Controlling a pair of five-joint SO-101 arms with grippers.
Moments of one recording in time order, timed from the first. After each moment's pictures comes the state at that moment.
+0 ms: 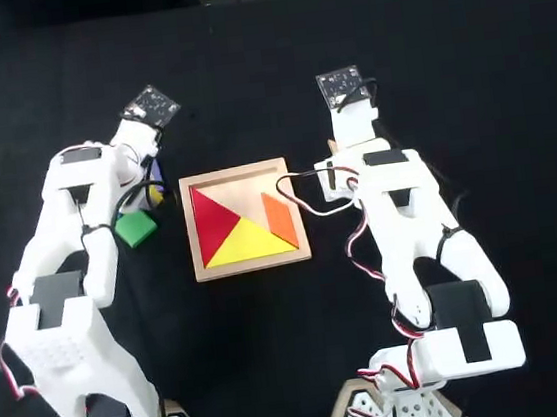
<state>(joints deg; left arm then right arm) -8.4 20.2 12.6 41.3 -45.8 -3.3 -0.9 36.9 35.6 9.4</state>
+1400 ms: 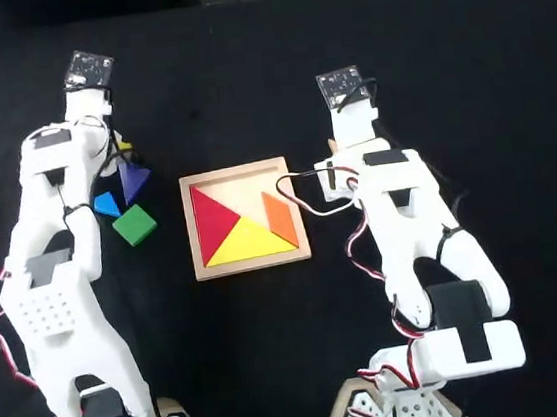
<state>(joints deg) -14.7 33.3 -7.5 38.8 -27.1 -3.3 -0.9 36.9 35.6 9.4</state>
